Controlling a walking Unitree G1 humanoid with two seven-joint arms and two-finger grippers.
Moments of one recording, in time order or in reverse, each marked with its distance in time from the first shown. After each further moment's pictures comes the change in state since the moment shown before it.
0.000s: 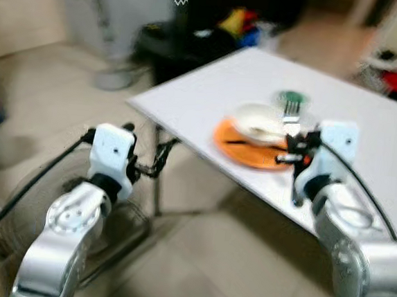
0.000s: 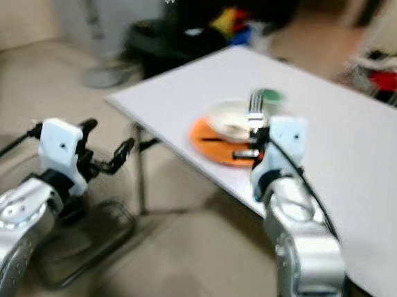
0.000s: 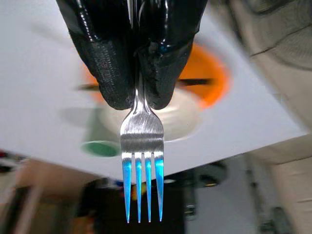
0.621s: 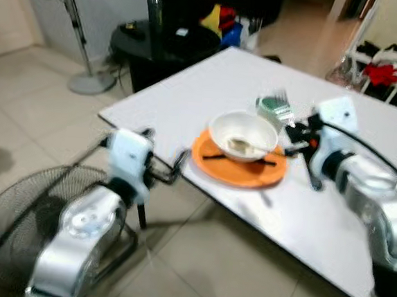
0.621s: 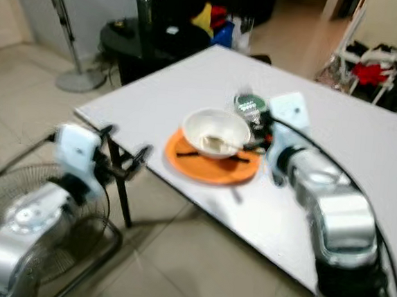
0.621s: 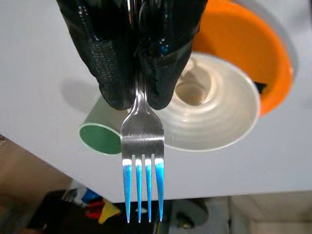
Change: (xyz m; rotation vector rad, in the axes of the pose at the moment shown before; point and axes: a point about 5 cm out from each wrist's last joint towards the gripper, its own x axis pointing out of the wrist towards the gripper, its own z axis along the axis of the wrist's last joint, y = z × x) left arm 0.002 -0.016 -0.001 -0.017 -0.010 -0.079; right arm 0.031 -0.023 0.013 -0.209 0.136 0.240
